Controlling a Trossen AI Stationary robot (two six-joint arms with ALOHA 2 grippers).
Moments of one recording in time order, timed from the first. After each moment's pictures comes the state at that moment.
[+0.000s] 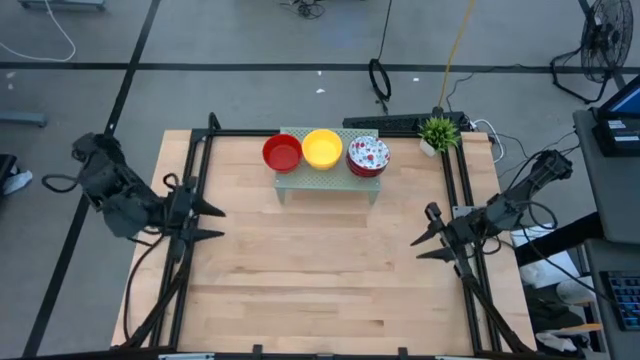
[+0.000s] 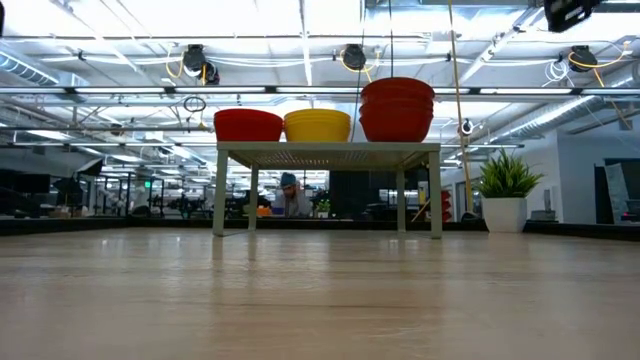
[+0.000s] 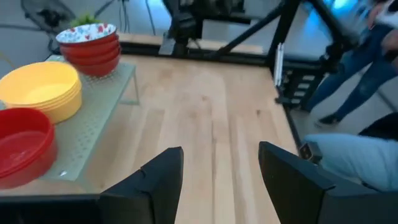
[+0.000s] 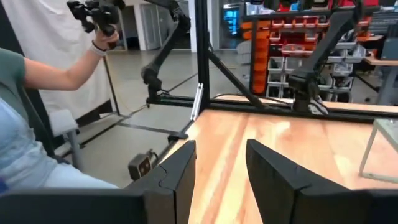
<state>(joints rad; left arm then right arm) -0.79 0.85 1.22 -0.94 -0.65 -0.53 0.65 0.45 0.40 0.01 0.29 0.09</state>
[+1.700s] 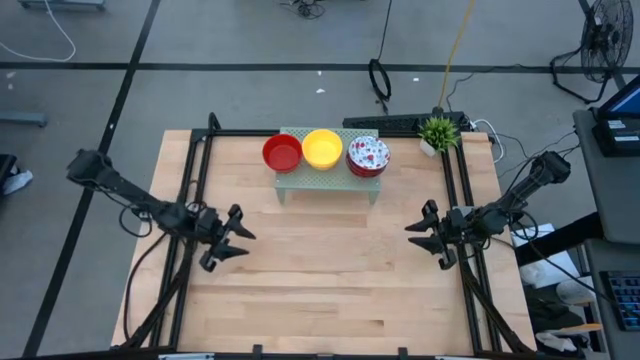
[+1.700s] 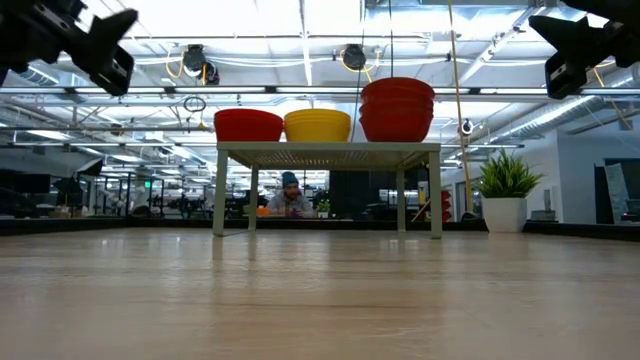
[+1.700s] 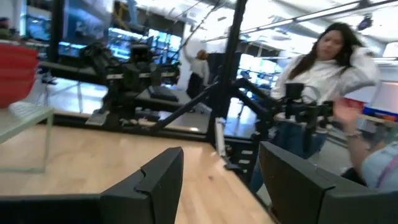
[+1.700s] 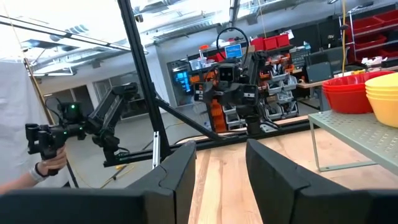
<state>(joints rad) -0.46 0.68 0.03 0.84 -0.16 -0.20 0.65 0.40 0.02 0.62 0.55 0.14</state>
